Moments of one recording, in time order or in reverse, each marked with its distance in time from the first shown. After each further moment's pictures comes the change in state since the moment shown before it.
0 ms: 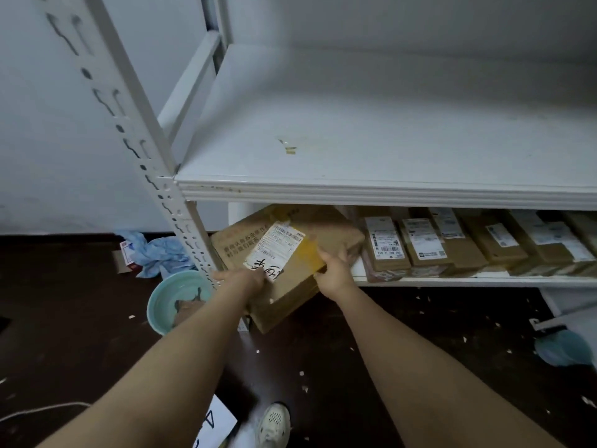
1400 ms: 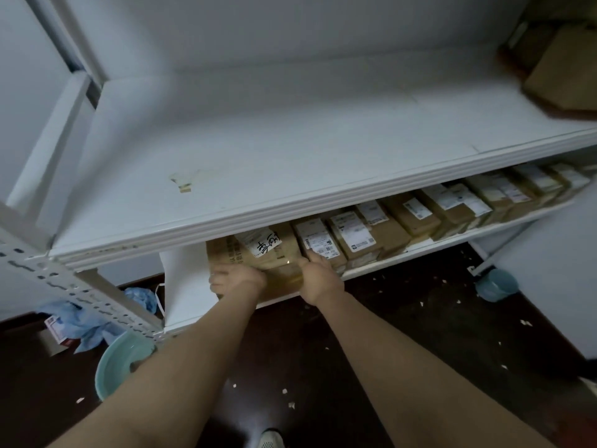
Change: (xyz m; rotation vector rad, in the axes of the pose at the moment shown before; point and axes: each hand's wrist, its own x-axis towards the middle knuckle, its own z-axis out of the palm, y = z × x) left_hand -0.061 0.114 0.058 0.033 0.200 0.167; right_hand -0.005 0.036 -0.076 -0.396 0.054 0.015
